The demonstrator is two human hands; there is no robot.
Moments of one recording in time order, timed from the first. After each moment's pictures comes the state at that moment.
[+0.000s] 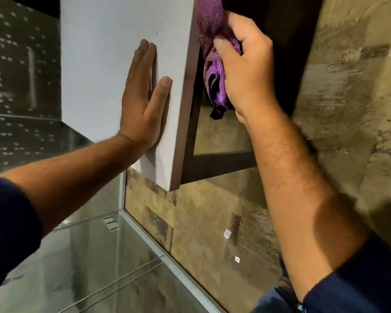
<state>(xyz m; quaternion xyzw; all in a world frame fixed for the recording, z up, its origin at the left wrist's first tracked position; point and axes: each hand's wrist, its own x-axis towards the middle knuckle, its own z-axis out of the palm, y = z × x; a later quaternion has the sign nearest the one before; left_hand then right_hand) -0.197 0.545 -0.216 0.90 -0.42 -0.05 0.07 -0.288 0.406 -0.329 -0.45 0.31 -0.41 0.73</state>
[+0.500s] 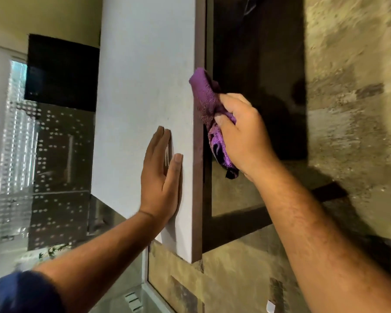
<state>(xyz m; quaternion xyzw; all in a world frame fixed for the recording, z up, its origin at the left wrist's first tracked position) -0.202 0.549 -0.218 0.90 -0.42 -0.04 0.10 -0.295 0.398 -0.317 -0.48 0.29 -0.38 0.74</state>
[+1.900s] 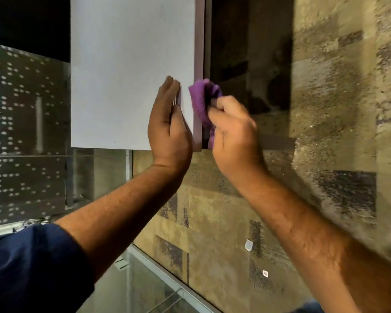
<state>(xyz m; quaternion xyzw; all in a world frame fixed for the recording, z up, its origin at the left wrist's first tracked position) -0.269 0.627 -0.241 0.87 -0.35 -0.06 0.34 -0.369 0.578 -0.302 -0.59 0.34 -0.40 0.61</state>
